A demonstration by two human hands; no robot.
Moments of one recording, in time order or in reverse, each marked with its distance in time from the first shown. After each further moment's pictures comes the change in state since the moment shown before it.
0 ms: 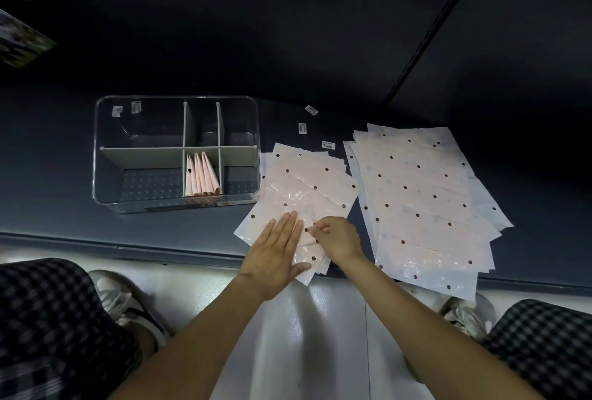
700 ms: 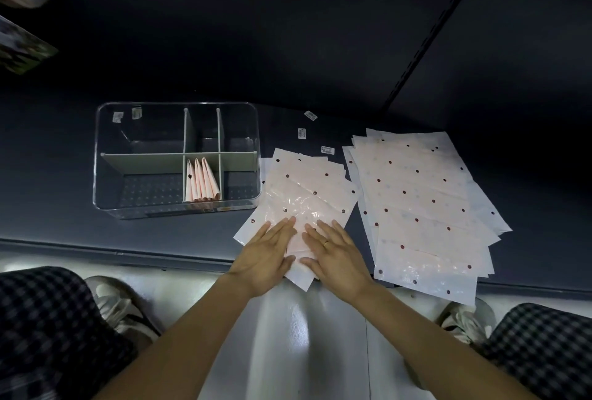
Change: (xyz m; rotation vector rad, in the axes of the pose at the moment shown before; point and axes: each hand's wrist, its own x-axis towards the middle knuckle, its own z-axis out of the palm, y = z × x) left_hand 0.003 -0.024 0.001 -0.327 0.103 0.070; right_hand -0.017 0.032 0.005 -0.761 0.231 -0.848
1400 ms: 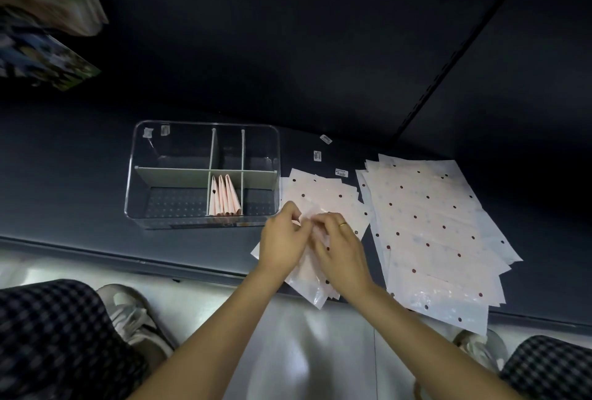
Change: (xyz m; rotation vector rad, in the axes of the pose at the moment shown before) left_hand 0.023 0.034 -0.077 -0.737 0.506 -0.514; right_hand 0.042 -0.033 -0.058 0.590 0.207 0.308
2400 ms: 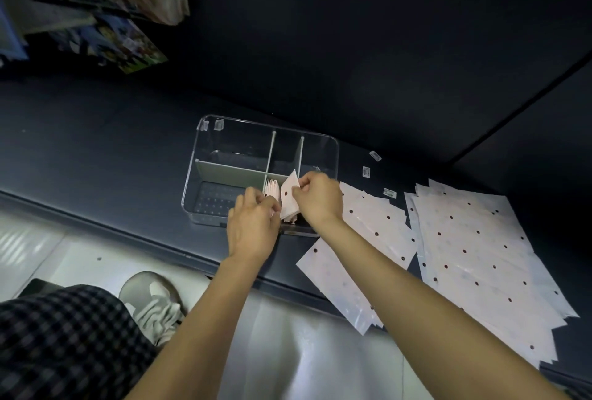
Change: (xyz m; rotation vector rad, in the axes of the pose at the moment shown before) left_hand 0.035 -0.073 -0.102 0.499 0.222 0.027; right_hand 0.125 -0.103 0.080 -0.075 -0.086 0.273
